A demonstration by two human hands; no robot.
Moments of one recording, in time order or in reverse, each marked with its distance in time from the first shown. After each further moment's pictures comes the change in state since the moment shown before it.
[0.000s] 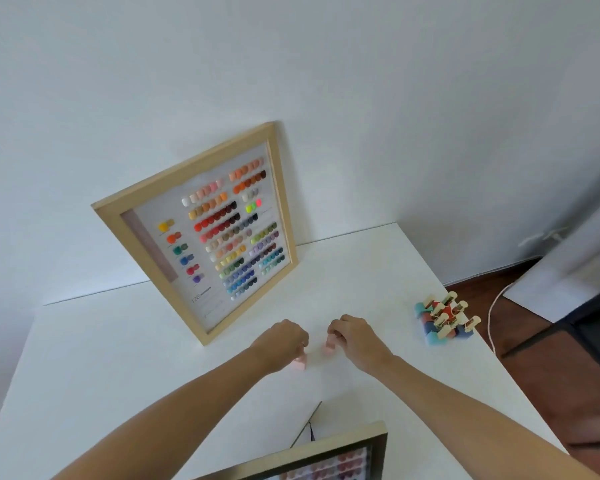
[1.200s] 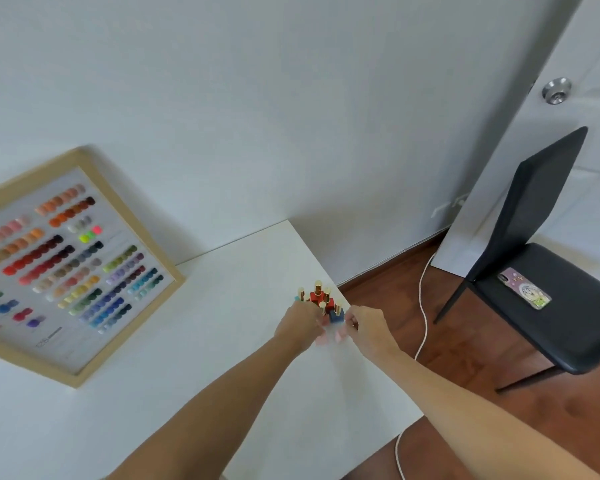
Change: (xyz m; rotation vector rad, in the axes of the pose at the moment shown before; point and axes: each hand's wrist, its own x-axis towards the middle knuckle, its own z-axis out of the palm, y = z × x) left_hand 0.133 0.285 0.008 -0.142 -0.003 -0.116; right_hand -0.126 0.205 -0.119 0.148 0.312 0.366
